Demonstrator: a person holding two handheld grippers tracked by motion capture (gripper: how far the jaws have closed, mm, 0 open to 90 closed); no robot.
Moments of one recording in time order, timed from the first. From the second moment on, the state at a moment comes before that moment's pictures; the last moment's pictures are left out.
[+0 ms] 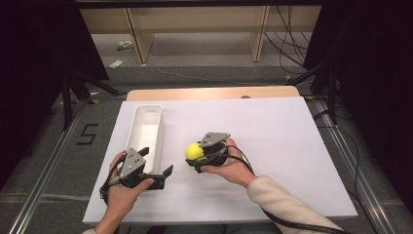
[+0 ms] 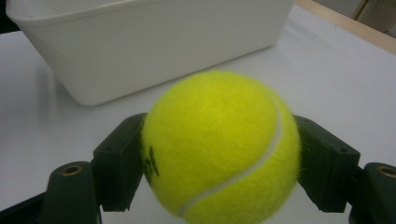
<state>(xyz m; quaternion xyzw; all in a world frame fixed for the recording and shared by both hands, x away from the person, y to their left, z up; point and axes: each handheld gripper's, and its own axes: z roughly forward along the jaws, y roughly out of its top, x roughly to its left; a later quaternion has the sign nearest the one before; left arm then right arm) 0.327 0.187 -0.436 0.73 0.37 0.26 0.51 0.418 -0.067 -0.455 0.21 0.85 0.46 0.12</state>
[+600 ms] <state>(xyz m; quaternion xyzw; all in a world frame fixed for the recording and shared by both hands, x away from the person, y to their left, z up) 0.327 0.186 -0.436 0.73 0.37 0.26 0.51 0.419 -0.068 -0.446 0.21 0.85 0.47 0.13</state>
